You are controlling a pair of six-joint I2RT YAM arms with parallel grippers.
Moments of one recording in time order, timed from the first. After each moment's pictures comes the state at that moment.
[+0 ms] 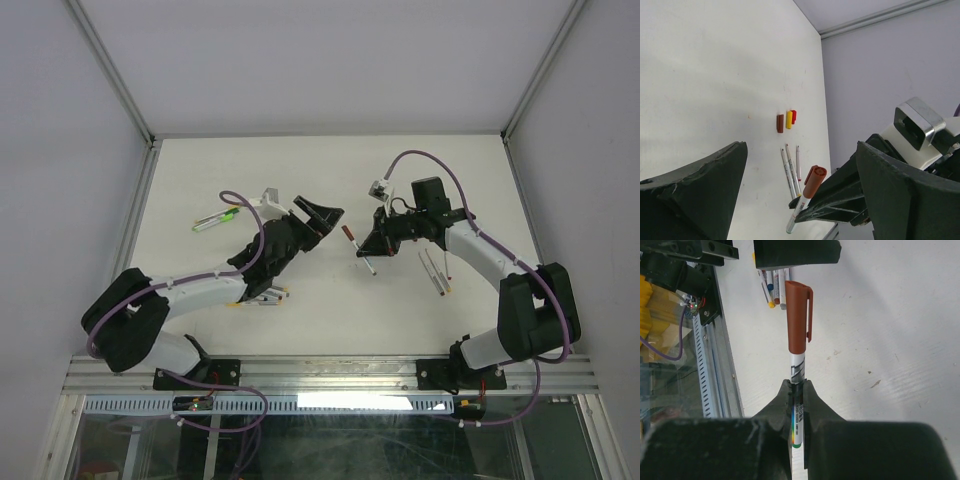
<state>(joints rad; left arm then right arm) -0.81 1.40 0.64 0.59 -0.29 -1.19 0.33 1.45 0.93 -0.36 -1.01 -0.20</state>
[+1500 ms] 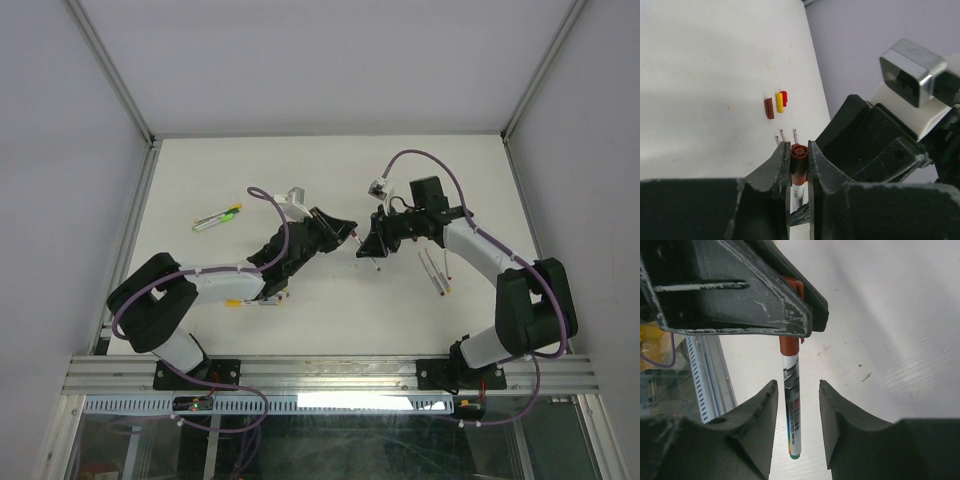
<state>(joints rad) -0.87 1.58 0.72 0.73 -0.20 -1.07 0.33 1.48 0.94 -0.38 -0.95 -0.17</state>
